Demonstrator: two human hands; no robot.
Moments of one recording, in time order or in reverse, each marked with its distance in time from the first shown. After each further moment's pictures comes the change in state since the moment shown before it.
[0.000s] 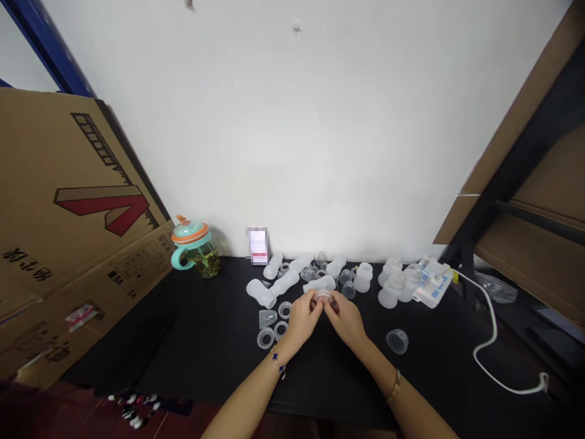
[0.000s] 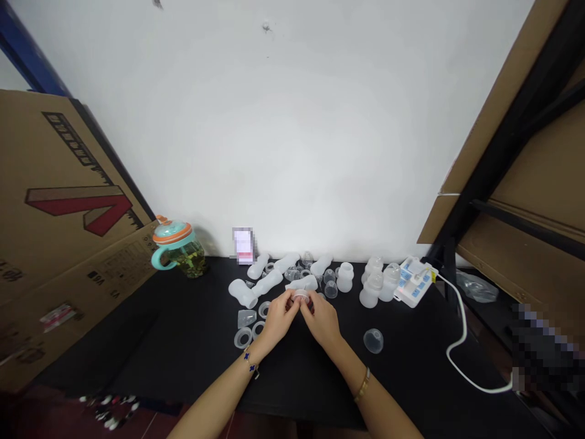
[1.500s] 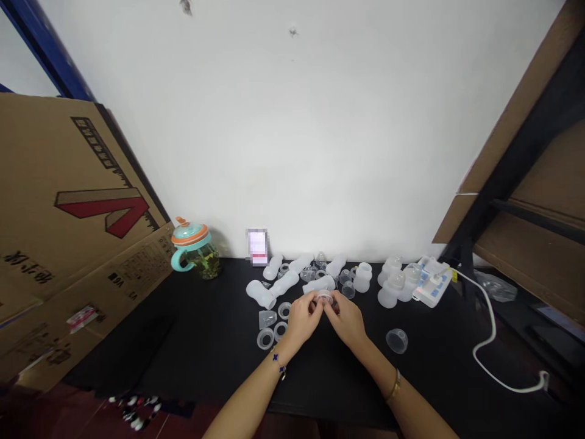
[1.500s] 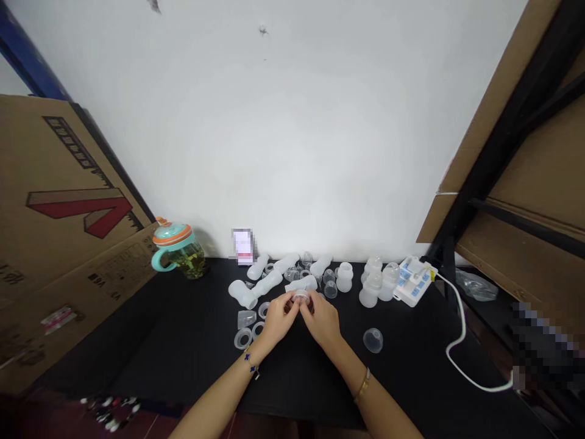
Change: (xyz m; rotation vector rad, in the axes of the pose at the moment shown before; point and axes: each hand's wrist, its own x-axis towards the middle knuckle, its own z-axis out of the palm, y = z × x) left_hand -0.001 0.004 -0.002 0.041 0.019 0.034; right_hand -0.002 -0.004 -0.002 -0.026 0.005 0.038
